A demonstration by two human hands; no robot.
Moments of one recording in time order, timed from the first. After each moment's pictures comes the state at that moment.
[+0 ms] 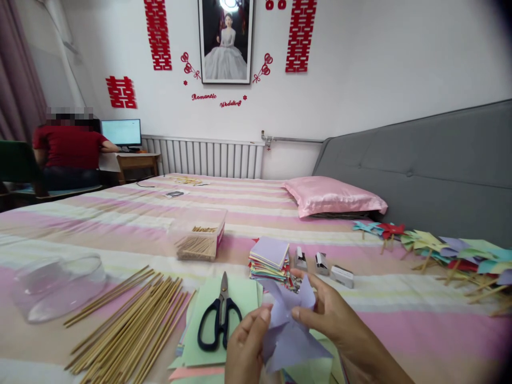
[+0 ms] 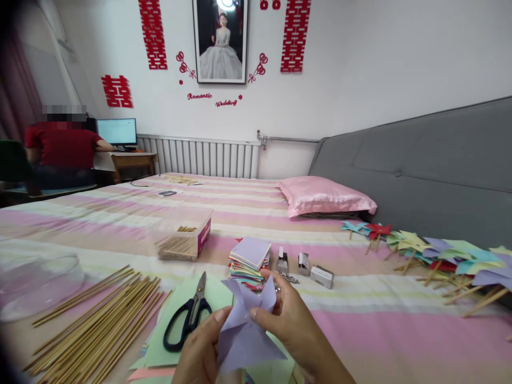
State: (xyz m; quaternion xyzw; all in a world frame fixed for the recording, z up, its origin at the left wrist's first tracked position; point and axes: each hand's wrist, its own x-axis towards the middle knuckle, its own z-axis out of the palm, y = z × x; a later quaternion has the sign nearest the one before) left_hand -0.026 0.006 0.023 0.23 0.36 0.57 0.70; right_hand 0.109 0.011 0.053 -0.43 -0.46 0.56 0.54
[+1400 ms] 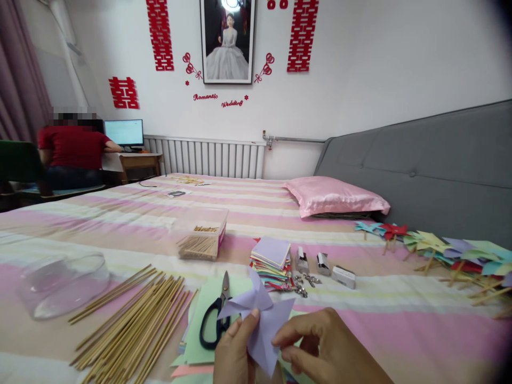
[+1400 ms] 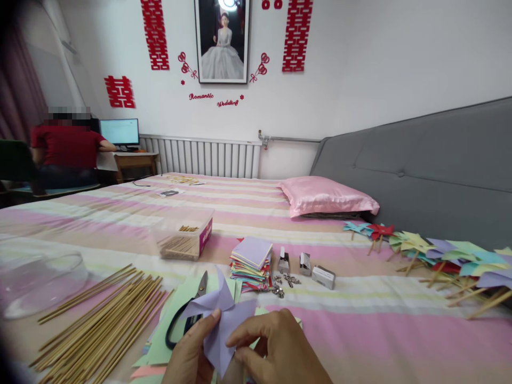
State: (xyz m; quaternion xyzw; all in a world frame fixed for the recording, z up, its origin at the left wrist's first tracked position) left_hand -0.037 0.007 0.022 0.11 0.38 0.59 0.70; right_hand 0.096 -0.014 0.066 -0.52 -0.70 0.37 0.31
